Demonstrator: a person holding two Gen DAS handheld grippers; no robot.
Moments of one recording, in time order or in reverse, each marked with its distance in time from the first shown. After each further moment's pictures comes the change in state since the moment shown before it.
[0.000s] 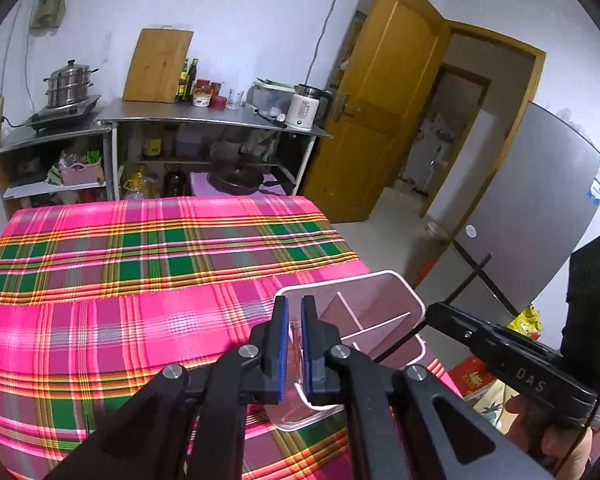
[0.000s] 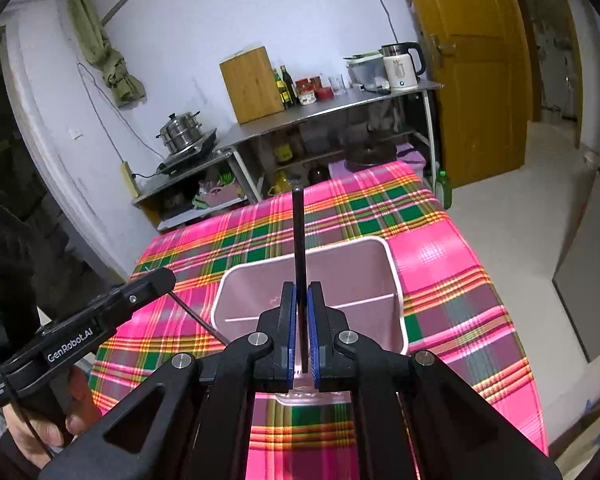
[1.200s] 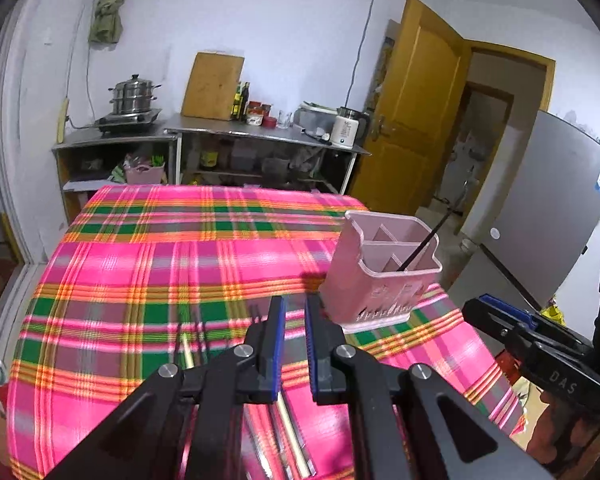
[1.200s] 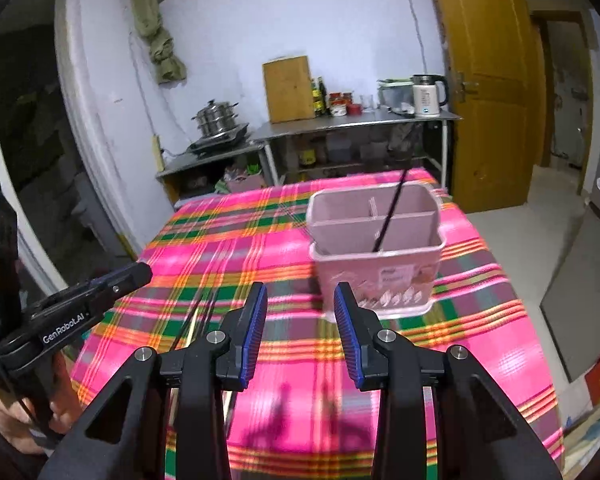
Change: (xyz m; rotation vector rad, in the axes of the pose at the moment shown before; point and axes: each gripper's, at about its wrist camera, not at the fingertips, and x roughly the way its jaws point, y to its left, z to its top) left arm -0.150 0.032 -0.119 -0.030 -0.102 0.147; right arm -0.082 0.084 -0.109 -0.171 -0.053 -0.003
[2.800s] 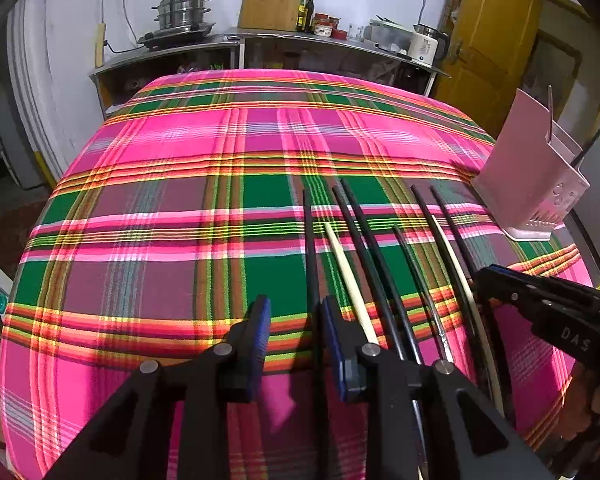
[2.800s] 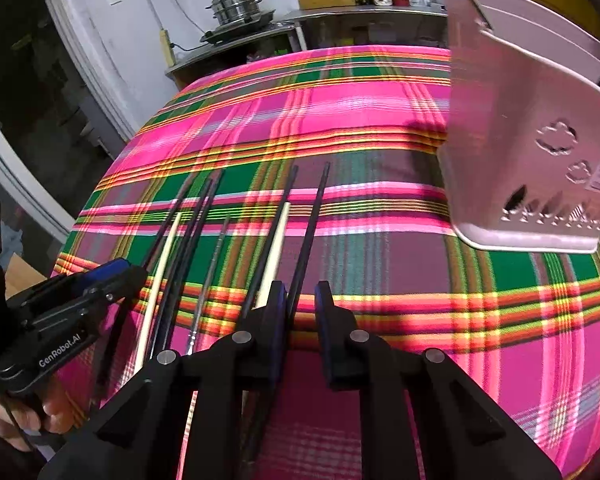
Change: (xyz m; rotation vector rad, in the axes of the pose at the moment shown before) left arm 0.108 0.122 -0.073 -0.051 0.292 0.213; right arm 0.196 0.044 -0.065 -0.026 0.374 0.089
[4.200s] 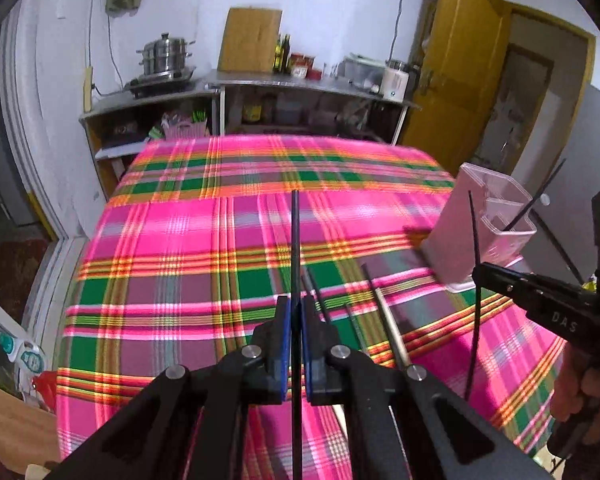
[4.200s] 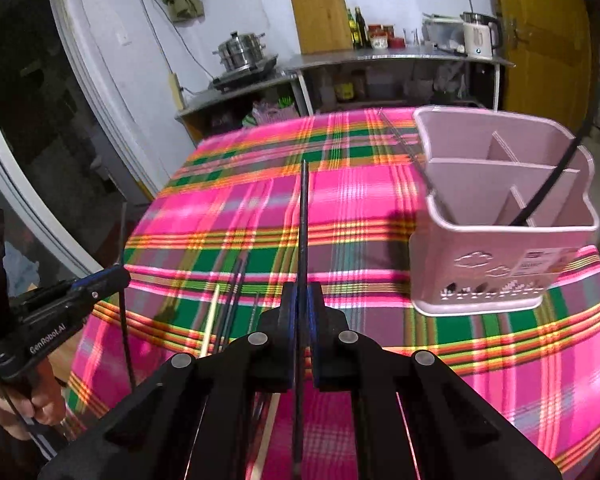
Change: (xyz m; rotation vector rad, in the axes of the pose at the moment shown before) left arm -0.094 -0.006 0.053 0.060 -0.128 -0.072; right arm -0.090 0.004 0.037 0.008 -0.149 0.022
